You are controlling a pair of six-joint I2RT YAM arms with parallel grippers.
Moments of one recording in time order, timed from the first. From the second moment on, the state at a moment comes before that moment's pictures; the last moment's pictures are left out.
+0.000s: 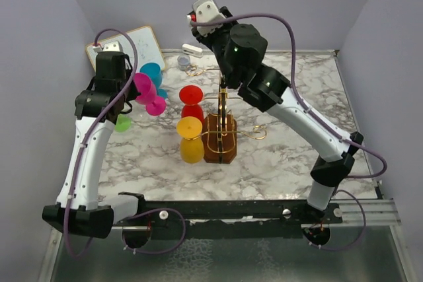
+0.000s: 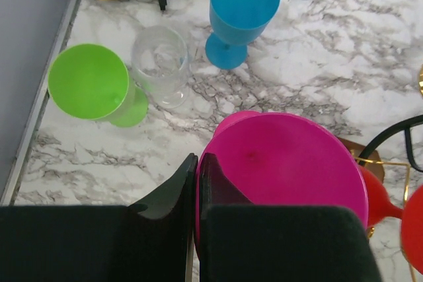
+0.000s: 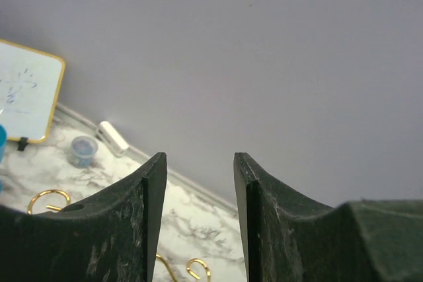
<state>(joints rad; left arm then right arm) -0.13 1.18 1.53 -0.96 -0.24 -0.34 1.01 1.76 2.12 -0.11 0.71 -0.76</state>
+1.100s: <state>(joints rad) -0.11 1.58 1.41 -0.64 -0.31 -0.28 0.91 1.38 1.66 -0.47 0.41 0.06</state>
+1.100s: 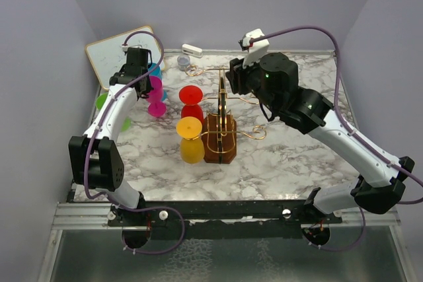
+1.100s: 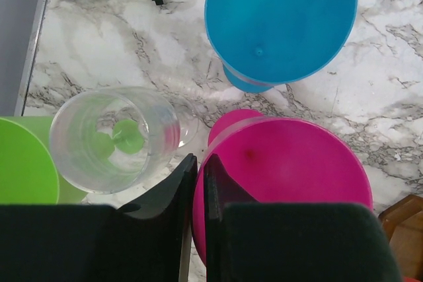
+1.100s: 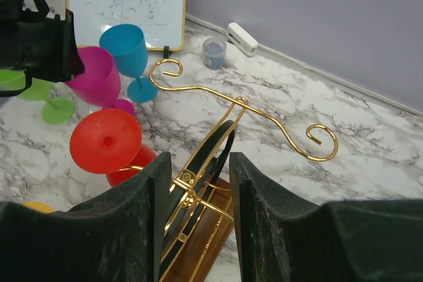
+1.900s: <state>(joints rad) -0.11 1.56 1.44 -0.66 -0.30 -0.31 0.91 1.38 1.63 -0.47 0.36 0.09</state>
